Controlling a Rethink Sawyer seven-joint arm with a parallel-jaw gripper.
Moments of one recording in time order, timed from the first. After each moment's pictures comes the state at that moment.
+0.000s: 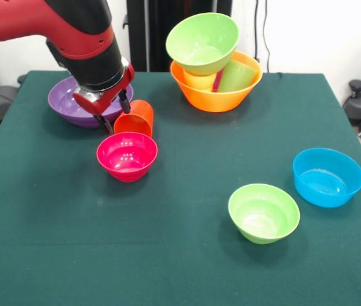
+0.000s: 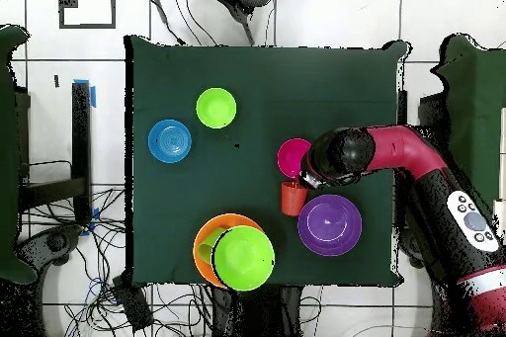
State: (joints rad) arm -1.01 -0.41 0.86 1.58 -0.80 1.16 0.92
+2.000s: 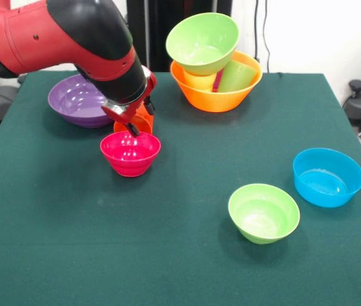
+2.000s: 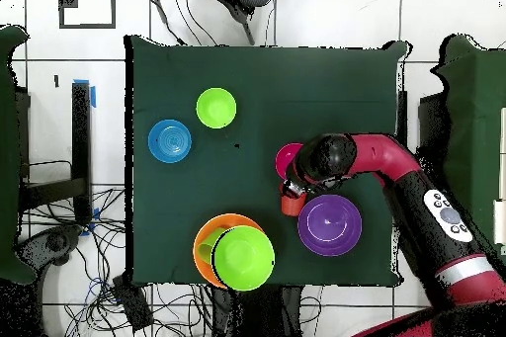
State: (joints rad) arm -0.97 -0.32 0.80 1.57 -0.75 1.18 0.92
